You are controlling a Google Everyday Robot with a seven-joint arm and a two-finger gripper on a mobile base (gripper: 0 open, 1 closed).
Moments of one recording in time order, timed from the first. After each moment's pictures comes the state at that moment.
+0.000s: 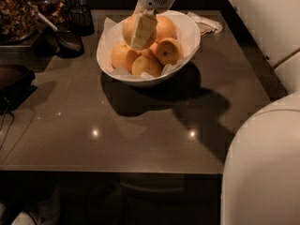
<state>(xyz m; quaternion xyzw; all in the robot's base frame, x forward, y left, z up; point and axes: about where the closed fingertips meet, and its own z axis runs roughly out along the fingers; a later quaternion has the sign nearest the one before) 0.660 0.018 0.978 -0.69 0.68 0.06 0.26</state>
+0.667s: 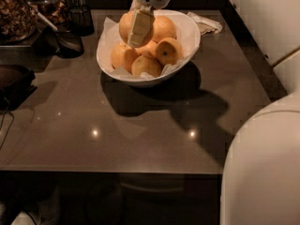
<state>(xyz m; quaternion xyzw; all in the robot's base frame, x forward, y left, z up) 0.659 0.029 0.989 -0.70 0.66 0.05 0.27</state>
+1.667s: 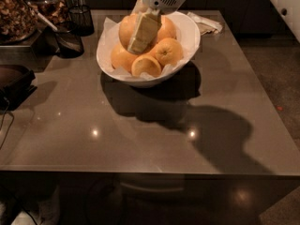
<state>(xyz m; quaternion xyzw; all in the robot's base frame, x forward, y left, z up) 0.600 0.020 1.005 -0.69 0.66 0.09 0.30</state>
